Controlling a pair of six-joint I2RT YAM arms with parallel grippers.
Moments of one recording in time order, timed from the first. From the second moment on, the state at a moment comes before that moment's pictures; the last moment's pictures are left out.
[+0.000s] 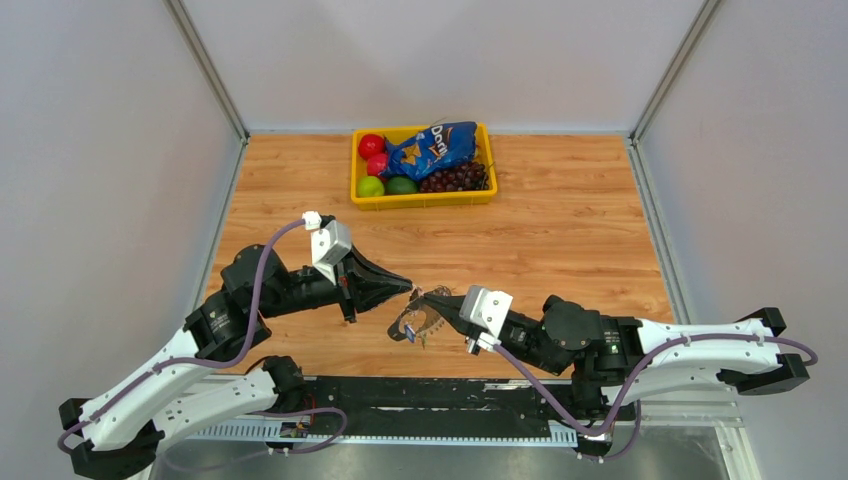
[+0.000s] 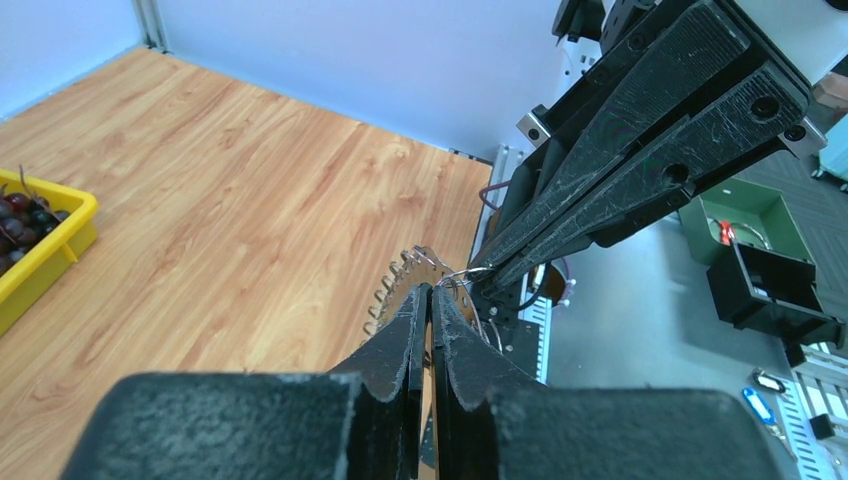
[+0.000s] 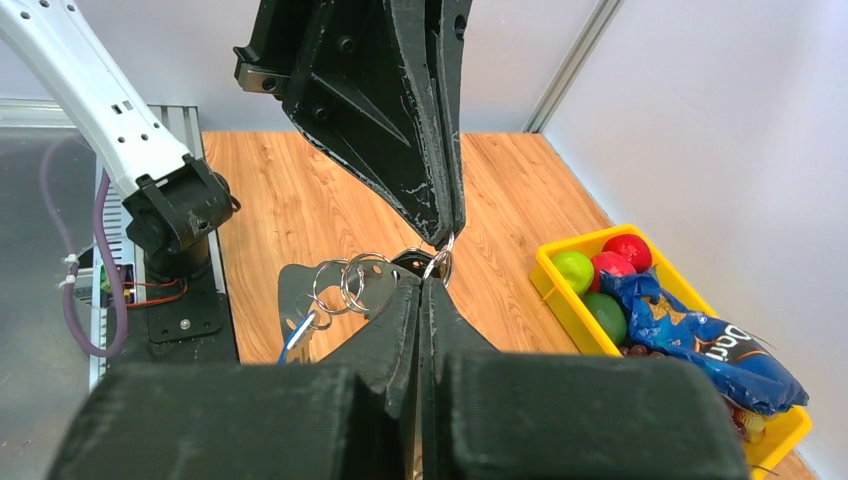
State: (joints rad) left arm -0.94 0.67 0.95 -0.25 0.38 -0.22; right arm 1.61 0.86 0.95 -0.02 0.44 -0.33
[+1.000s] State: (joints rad) left arm -0.94 0.69 0.95 -0.24 0.45 -0.25; right arm 1.67 0.81 0.80 0.19 0.42 -0.57
